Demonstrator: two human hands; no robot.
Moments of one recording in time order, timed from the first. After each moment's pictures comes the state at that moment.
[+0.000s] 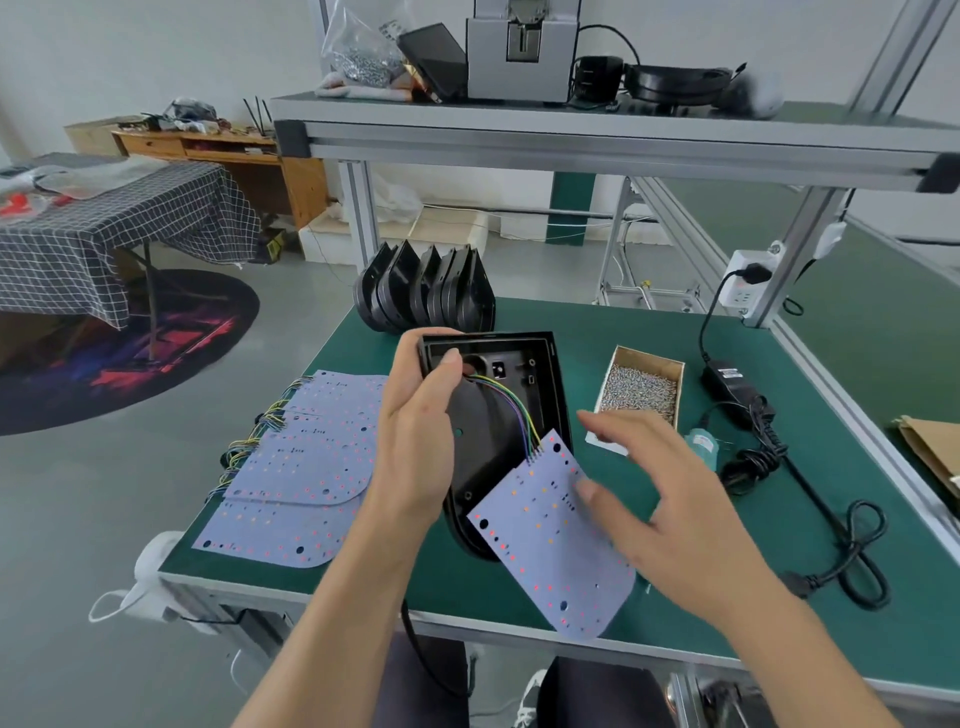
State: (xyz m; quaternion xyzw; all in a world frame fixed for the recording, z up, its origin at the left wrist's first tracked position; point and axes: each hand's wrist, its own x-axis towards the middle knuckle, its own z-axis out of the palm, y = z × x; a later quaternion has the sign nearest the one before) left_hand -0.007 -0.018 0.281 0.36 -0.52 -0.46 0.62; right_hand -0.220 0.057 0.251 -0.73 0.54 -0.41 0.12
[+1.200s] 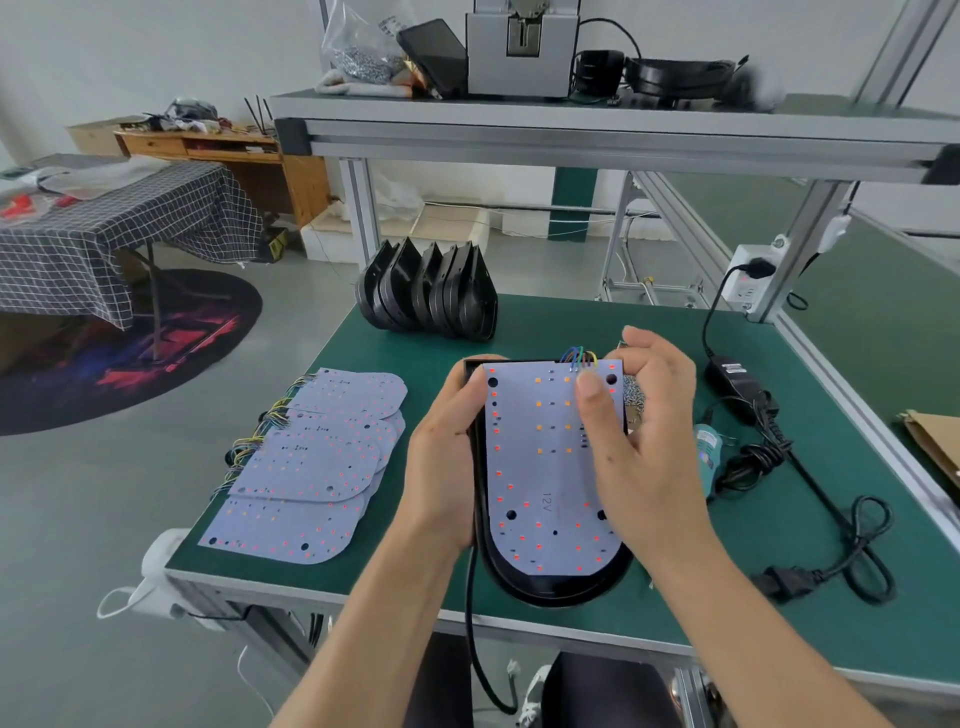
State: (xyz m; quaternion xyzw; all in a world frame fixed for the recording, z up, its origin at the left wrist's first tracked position) left_hand -0.025 -0.004 0.269 0.27 -0.37 -0.69 0.56; right_hand -0.174 0.030 0.273 -0.58 0.53 -0.61 0.12
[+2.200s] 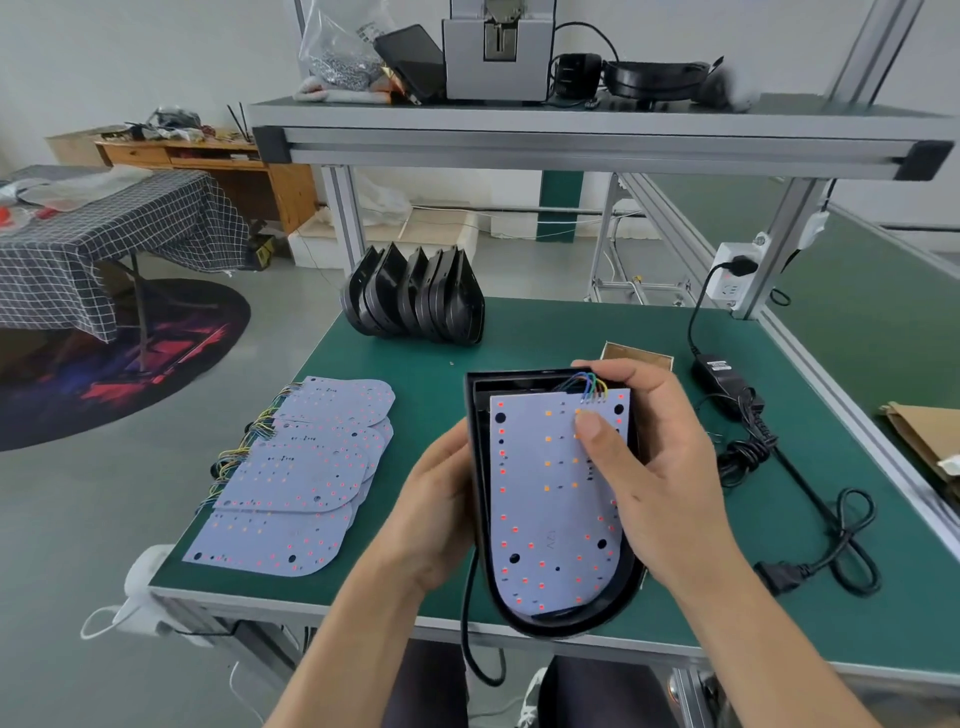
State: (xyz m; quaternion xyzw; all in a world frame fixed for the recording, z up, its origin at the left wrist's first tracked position) left_hand -0.017 0.003 0.243 0.29 -0.48 -0.70 0.45; right_hand -0.192 0.047 0.270 -0.56 0.42 -0.65 0.30
